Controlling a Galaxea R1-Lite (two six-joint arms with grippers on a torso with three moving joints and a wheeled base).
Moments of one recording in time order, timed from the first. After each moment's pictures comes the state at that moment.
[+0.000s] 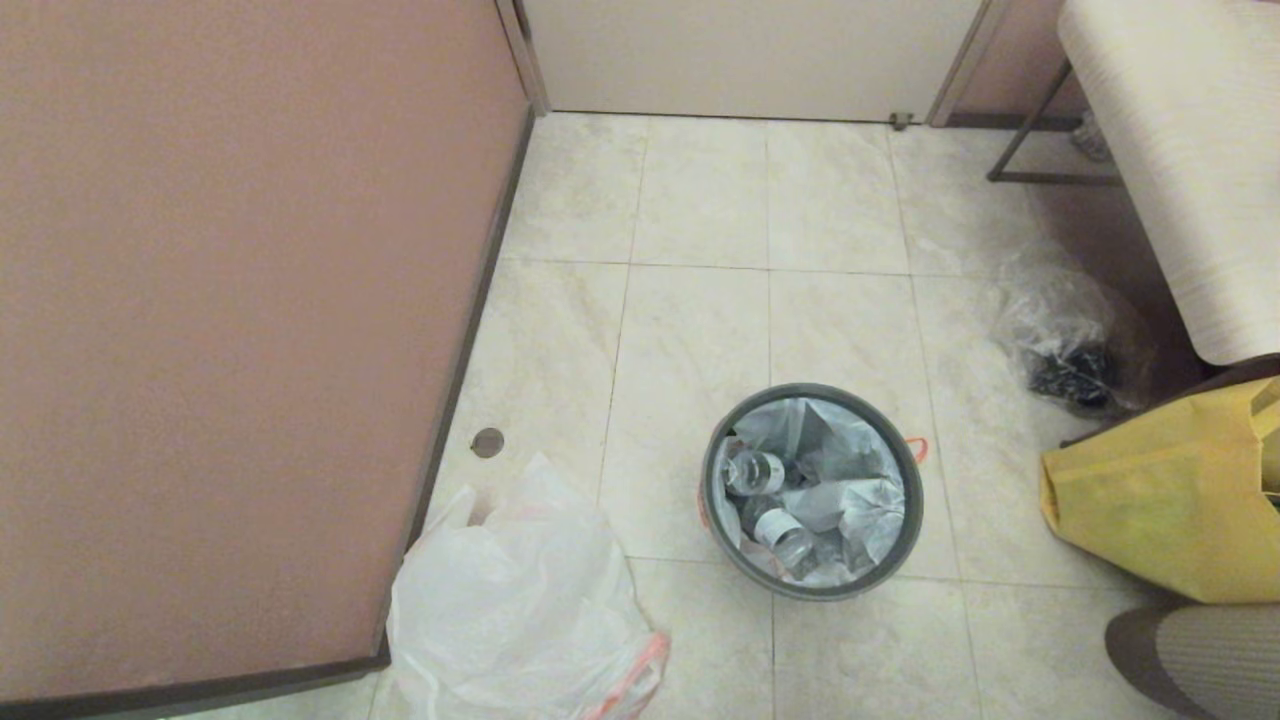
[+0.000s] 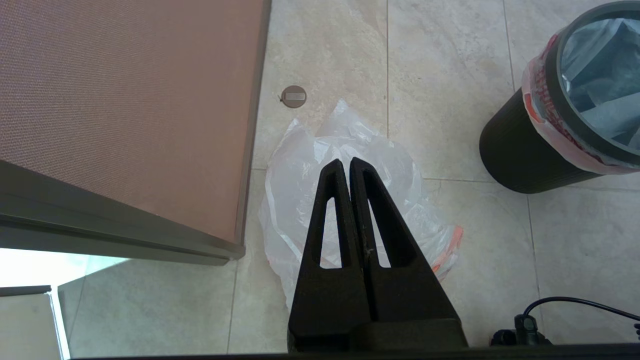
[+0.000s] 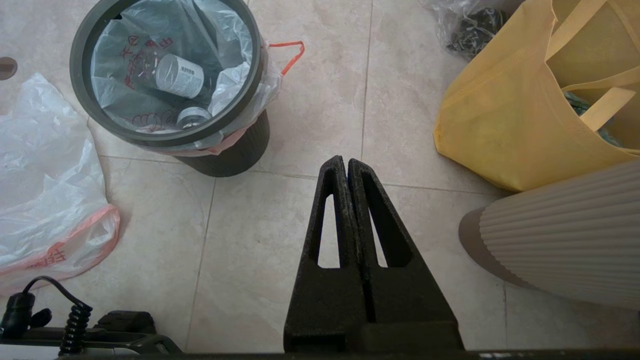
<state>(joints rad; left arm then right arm) 0.00 0.00 0.00 0.00 0.00 0.00 0.00 0.00 0.00 0.00 0.01 -0.04</state>
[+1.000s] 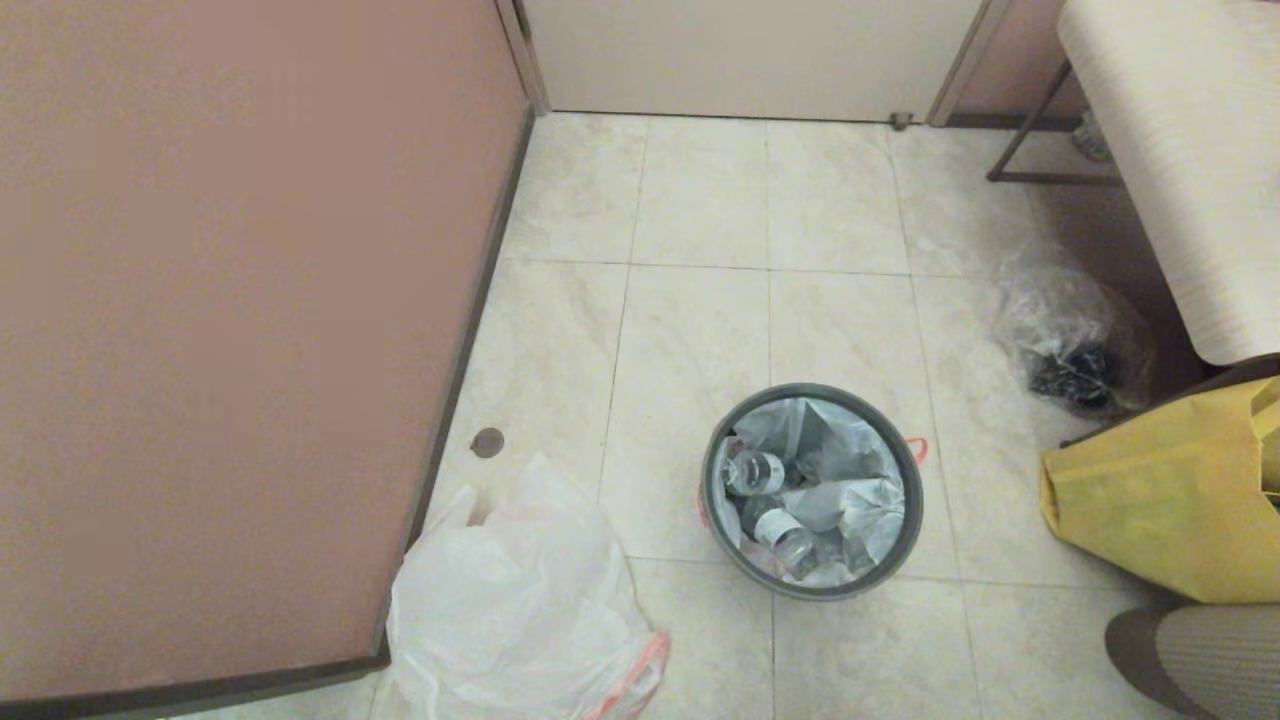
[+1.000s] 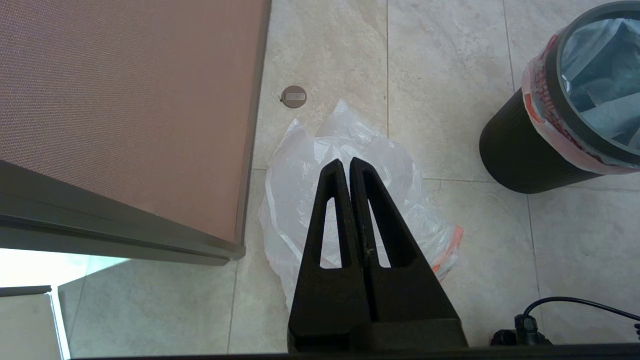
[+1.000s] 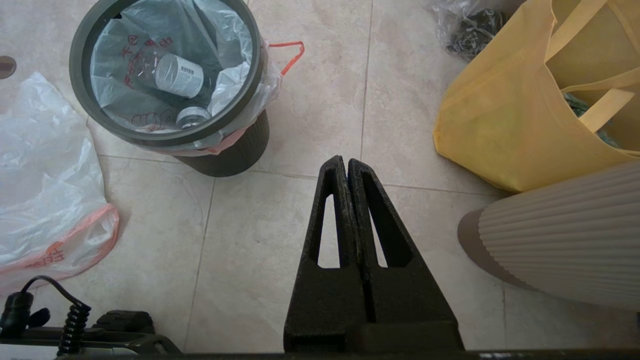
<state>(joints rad) 0.00 0.00 0.00 0.00 0.00 0.00 0.00 0.00 0.00 0.00 0.01 -0.04</state>
